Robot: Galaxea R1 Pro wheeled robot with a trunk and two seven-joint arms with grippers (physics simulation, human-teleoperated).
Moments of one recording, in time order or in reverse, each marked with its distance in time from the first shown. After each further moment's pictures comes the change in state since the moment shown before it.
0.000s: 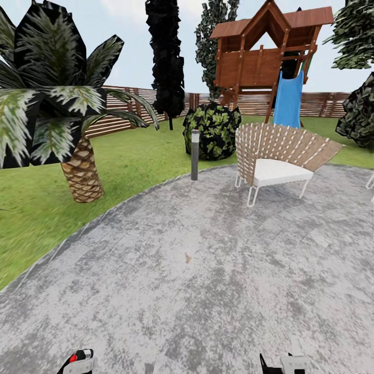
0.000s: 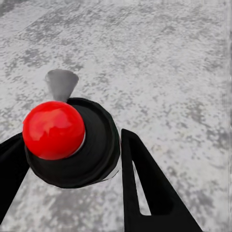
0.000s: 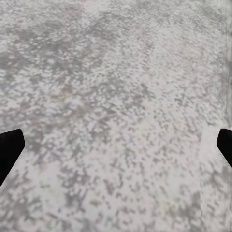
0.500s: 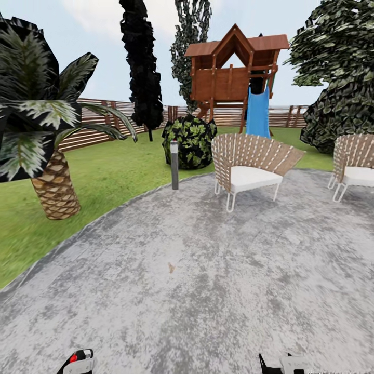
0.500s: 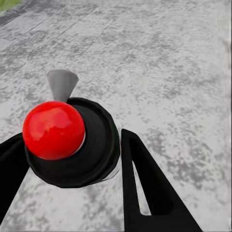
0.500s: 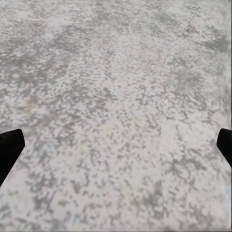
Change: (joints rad) left arm 0.000 0.000 0.001 0.000 0.000 0.000 0.000; right arm 0.000 0.003 0.000 0.000 -0.001 0.002 0.001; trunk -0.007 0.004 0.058
